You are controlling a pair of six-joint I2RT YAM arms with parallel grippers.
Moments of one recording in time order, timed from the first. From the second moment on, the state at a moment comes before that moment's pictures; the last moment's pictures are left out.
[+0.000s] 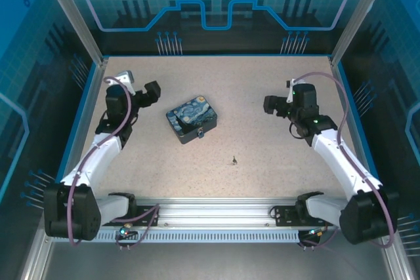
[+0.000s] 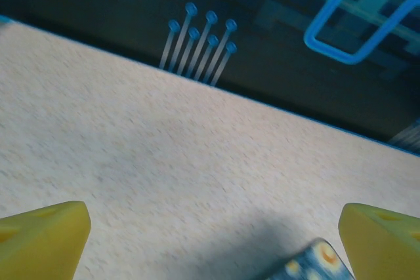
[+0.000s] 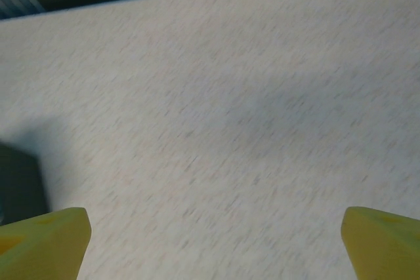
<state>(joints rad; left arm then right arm) -0.03 1.17 0.77 0.06 0.06 -0.44 0.22 1.14 0.91 -0.42 0.06 0.29</state>
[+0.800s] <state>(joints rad) -0.42 1.34 0.83 0.02 0.20 -0.64 0.74 1.31 0.73 -0.59 -0.04 0.88</state>
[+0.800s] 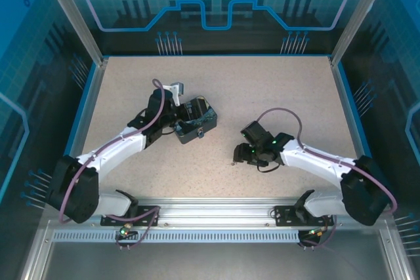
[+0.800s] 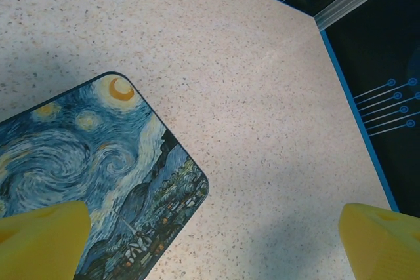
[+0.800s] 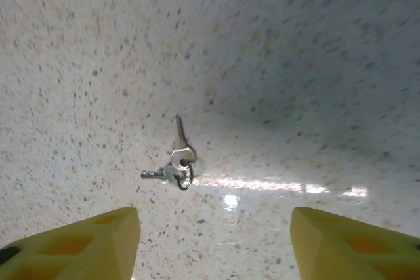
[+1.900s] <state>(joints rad) -0.42 1.32 0.83 0.00 0.20 -0.63 0.76 1.57 0.84 -0.57 -0.11 0.92</state>
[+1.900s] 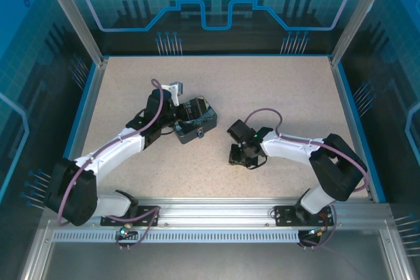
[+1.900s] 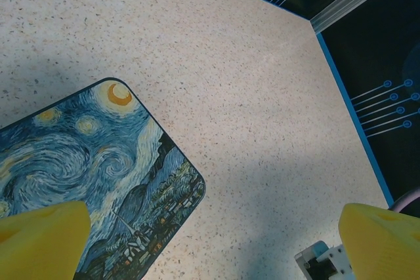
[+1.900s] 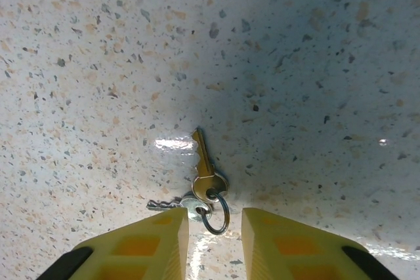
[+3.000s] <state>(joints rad) -0.42 1.22 0.83 -0.08 0.21 -0.55 0.75 1.50 0.82 -0.51 -0.04 0.62</state>
